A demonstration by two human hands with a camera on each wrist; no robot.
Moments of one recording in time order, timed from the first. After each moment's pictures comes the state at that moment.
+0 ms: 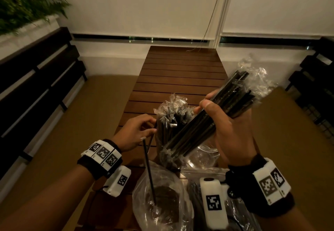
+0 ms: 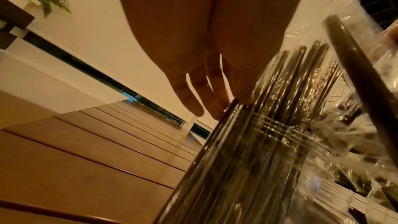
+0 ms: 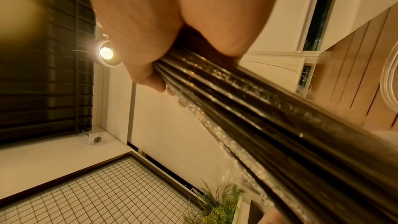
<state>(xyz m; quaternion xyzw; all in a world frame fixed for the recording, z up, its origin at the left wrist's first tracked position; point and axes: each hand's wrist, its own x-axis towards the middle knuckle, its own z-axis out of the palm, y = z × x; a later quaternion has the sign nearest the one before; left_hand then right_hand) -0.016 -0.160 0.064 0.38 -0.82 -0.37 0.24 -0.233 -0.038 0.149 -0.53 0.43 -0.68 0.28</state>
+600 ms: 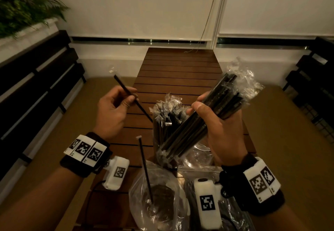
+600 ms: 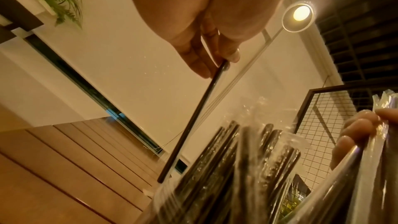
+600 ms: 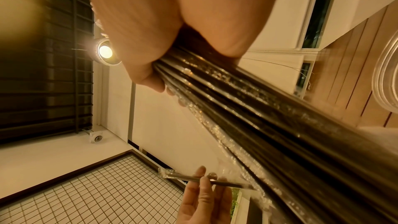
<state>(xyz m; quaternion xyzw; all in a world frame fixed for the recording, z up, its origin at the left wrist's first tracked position) -0.013 -0.148 0.122 0.38 -0.69 -0.33 0.53 -0.231 -0.031 0.150 -0.52 0.42 -0.68 0.30</state>
